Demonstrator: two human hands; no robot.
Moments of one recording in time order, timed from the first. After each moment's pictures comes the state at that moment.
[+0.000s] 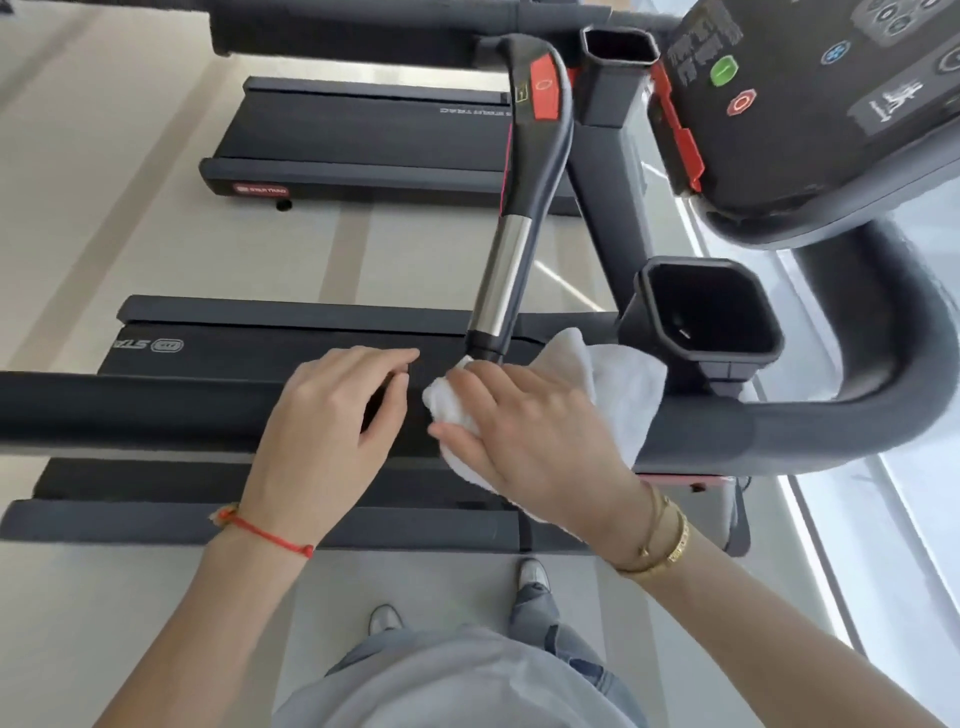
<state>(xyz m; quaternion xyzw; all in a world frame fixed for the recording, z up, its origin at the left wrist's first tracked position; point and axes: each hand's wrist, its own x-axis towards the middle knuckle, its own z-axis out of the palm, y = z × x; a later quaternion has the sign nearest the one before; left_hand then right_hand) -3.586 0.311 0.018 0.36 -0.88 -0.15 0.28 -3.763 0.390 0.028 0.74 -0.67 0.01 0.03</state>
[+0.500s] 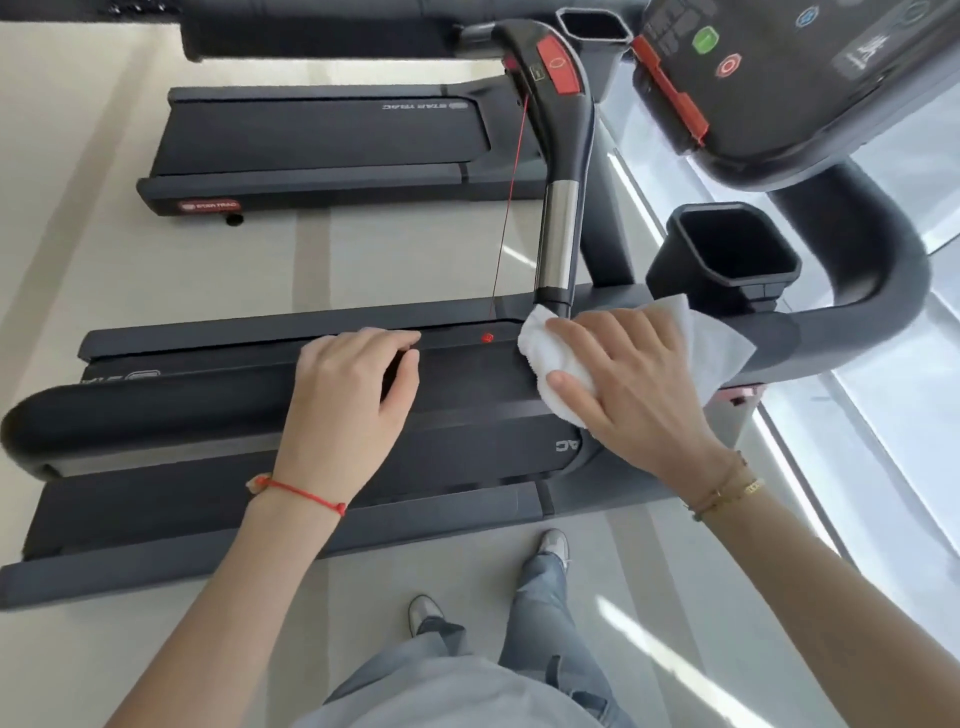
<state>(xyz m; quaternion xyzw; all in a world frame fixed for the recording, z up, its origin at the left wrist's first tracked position) -3.506 0.268 0.008 0.33 -0.89 -0.15 0.26 -3.726 0.410 0.016 0.61 -0.79 0.04 0.10</state>
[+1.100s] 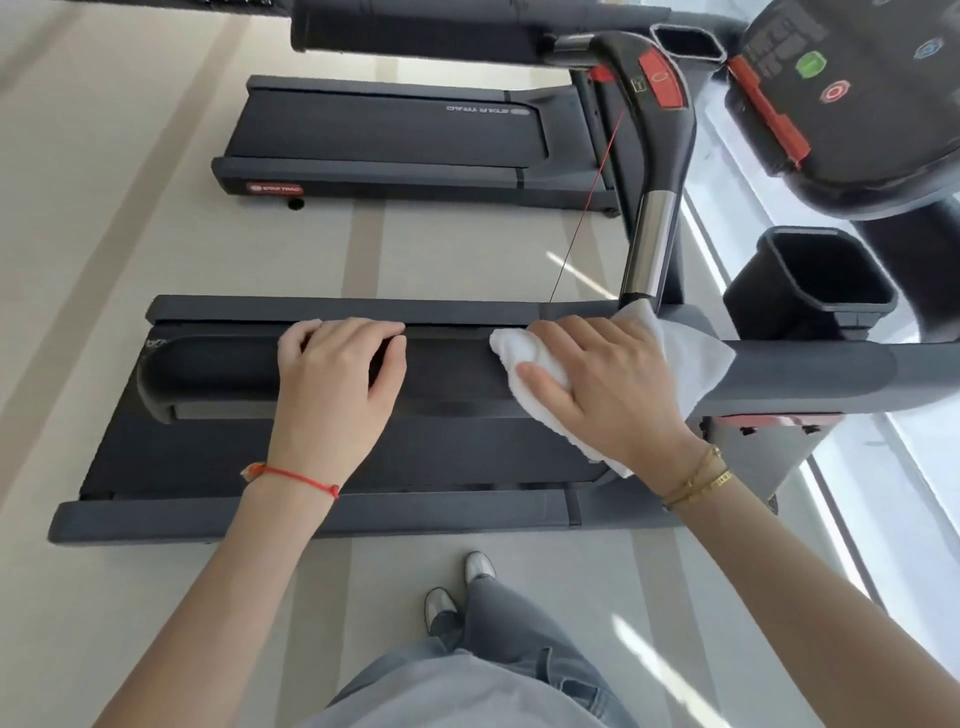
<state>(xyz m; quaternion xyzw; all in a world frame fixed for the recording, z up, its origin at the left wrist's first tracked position) -3.434 0.240 0.004 0.42 -0.86 -0.09 0.27 -3.656 0.349 0.020 0.67 -0.73 0.08 0.11</state>
